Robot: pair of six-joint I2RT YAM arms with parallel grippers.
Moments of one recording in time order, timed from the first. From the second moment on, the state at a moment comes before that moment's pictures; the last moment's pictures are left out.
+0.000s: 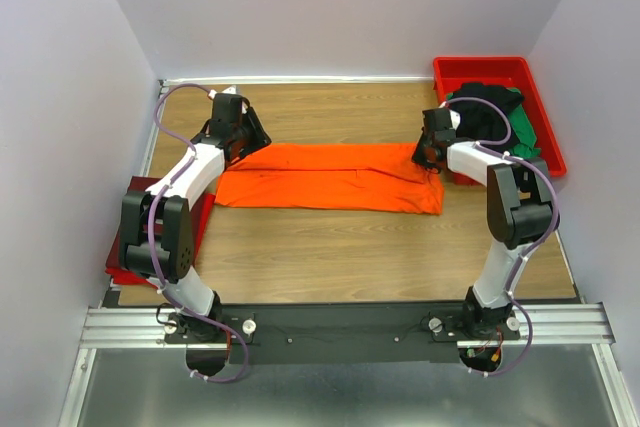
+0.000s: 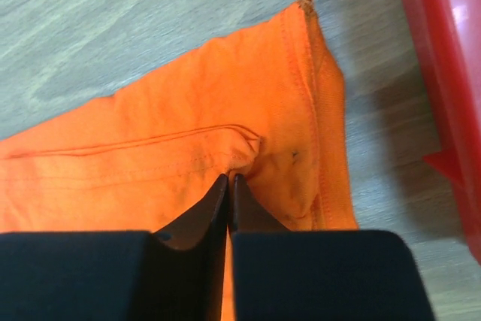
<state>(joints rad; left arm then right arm) -0.17 1.64 1.17 -0.22 0.08 -0.57 0.20 1.88 1.16 -0.16 0.19 0.52</state>
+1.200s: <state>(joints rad) -0.19 1.75 1.17 -0.22 0.07 -0.61 0.20 1.45 0.70 -0.12 -0.07 0.52</state>
